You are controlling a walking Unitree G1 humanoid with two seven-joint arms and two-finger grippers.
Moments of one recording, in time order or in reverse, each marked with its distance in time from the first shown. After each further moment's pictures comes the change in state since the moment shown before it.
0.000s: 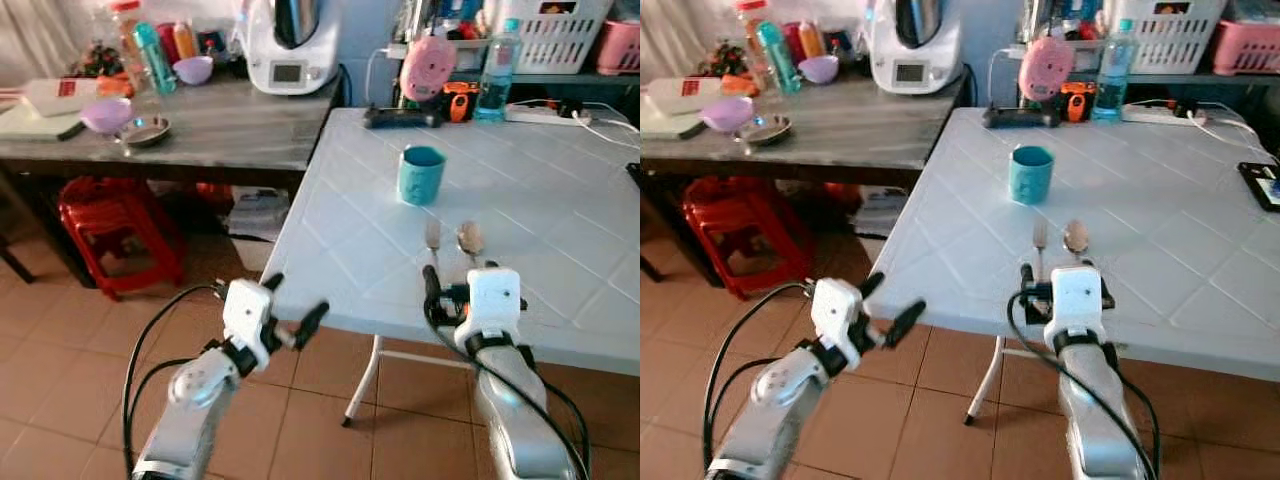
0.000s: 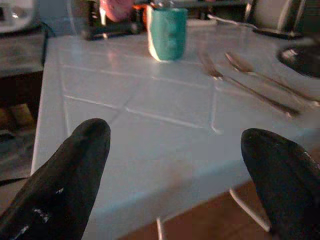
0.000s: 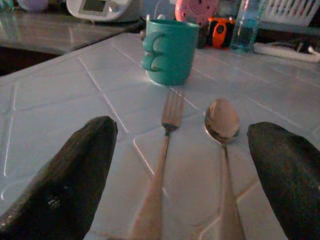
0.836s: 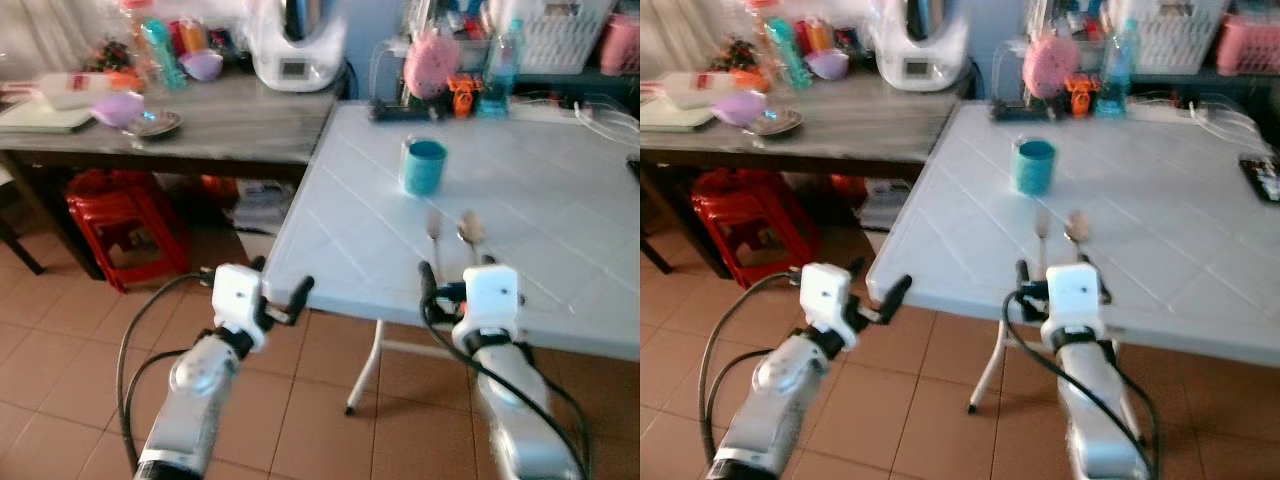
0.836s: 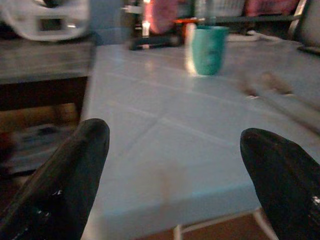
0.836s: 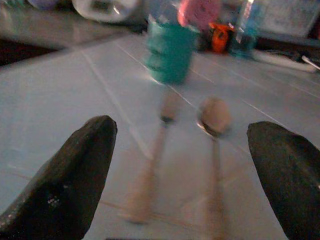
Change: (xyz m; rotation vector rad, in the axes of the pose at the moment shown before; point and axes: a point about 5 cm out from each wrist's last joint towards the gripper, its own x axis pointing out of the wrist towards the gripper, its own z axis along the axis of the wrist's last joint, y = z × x) left arm 0.017 0.001 0.013 -0.050 -0.068 0.168; right arm -0.006 -0.005 0.001 -0.075 -0.034 0.014
